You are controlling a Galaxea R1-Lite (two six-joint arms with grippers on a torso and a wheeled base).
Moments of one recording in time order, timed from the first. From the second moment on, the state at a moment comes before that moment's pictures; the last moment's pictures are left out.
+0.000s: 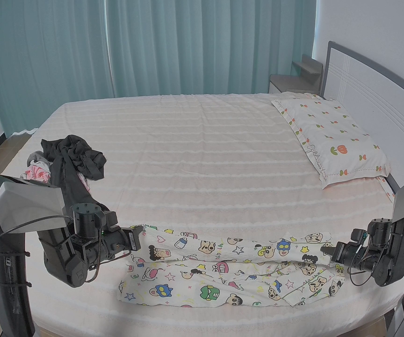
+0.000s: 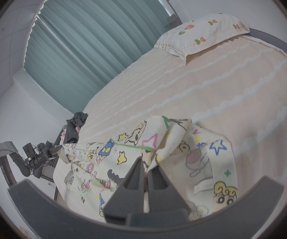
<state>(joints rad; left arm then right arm) -0.23 2.32 -0.52 -1.37 -0.17 -0.27 -0.09 2.37 -0.20 -1.55 0.47 0.36</state>
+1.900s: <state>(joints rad) -0.24 2.46 -0.31 -1.55 -0.12 -0.19 -0.11 2.39 -0.05 -1.55 0.51 0.21</state>
